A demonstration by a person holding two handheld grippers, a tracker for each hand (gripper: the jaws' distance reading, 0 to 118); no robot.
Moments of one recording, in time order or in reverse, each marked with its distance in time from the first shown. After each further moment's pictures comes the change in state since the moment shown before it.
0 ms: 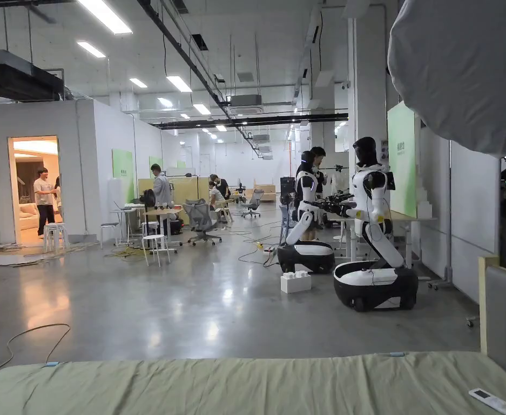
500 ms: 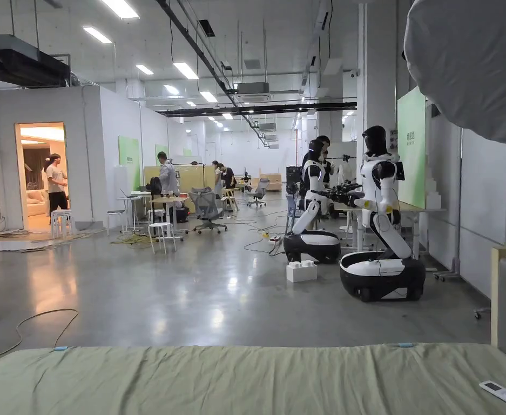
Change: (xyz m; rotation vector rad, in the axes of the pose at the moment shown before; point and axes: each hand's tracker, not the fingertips) left arm -0.002 -0.006 -0.006 -0.004 -0.050 0.033; right arm -0.015 -0.010 -0.011 -0.046 0.026 -0.005
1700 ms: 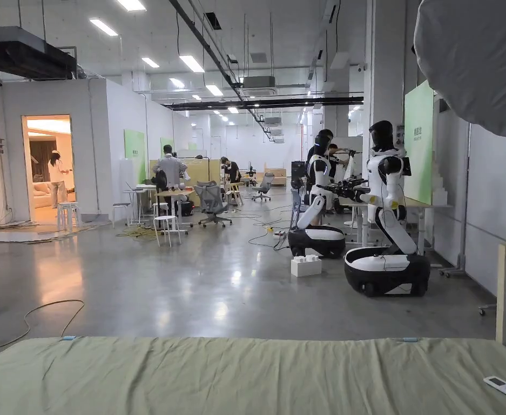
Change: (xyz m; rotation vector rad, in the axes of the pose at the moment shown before) left arm -0.010 0.012 0.012 0.051 0.013 0.023; right arm 0.013 0.015 0.016 0.046 0.033 -0.095
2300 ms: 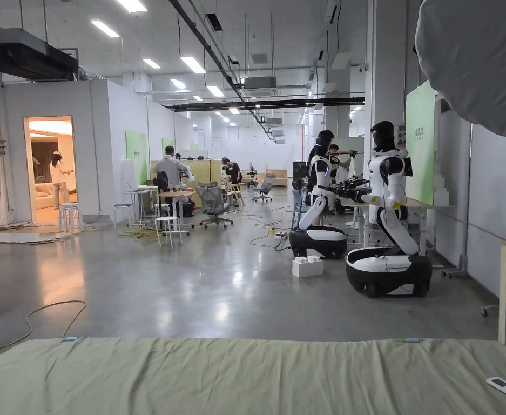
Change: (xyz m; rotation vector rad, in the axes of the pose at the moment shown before) left arm 0.002 -0.001 0.002 0.006 -0.023 0.017; right arm -0.007 0.001 -0.001 -0.006 0.007 0.025
